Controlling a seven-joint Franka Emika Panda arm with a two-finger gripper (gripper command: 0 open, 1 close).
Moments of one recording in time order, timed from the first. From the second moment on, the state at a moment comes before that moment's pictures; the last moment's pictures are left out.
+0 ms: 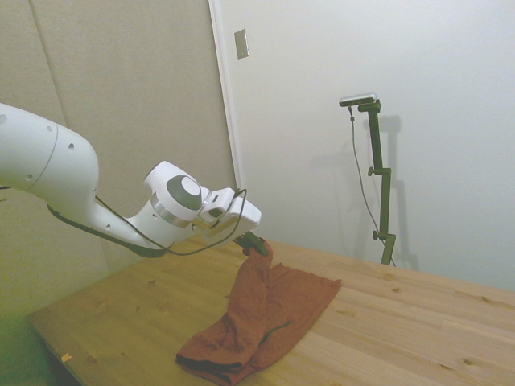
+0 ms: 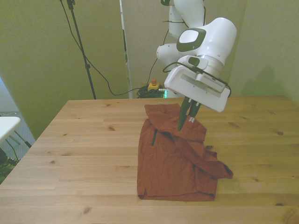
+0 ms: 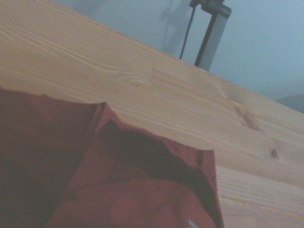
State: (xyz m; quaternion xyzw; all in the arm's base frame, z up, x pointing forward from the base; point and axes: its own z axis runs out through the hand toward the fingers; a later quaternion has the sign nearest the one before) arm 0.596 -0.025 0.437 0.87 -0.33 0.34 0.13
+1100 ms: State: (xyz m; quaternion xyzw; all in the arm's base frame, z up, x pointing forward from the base) arm 0.647 -0.158 0.431 0.86 -0.42 0.29 0.09
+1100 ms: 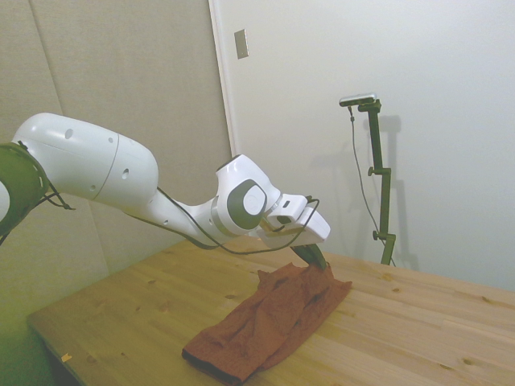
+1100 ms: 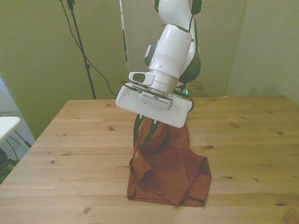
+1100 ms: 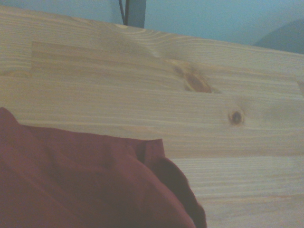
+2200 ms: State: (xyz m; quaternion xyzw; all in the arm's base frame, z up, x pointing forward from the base) arm 0.479 -0.060 0.484 0.90 -0.44 0.03 -0.05
